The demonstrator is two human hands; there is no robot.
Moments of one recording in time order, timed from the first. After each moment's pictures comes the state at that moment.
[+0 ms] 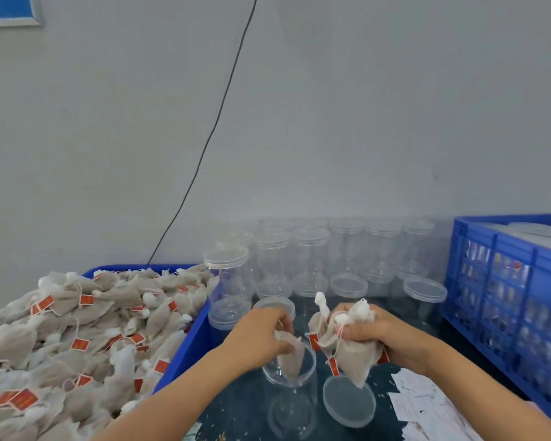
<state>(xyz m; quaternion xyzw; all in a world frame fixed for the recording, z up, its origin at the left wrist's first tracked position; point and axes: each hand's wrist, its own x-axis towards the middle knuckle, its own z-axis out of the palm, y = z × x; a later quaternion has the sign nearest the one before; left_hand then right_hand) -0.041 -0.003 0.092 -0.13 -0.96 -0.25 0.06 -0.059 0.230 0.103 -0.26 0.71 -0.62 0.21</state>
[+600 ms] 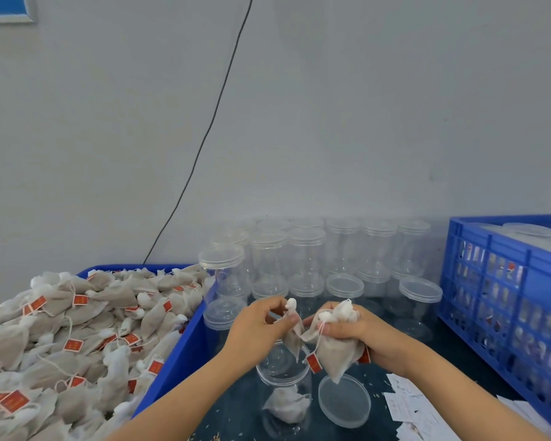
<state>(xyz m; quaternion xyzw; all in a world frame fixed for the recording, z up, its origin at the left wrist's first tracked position) -0.045 0.008 0.083 -0.12 -0.87 -0.45 0.16 -0.070 0.216 0.091 -0.24 0.71 -0.64 0.19</state>
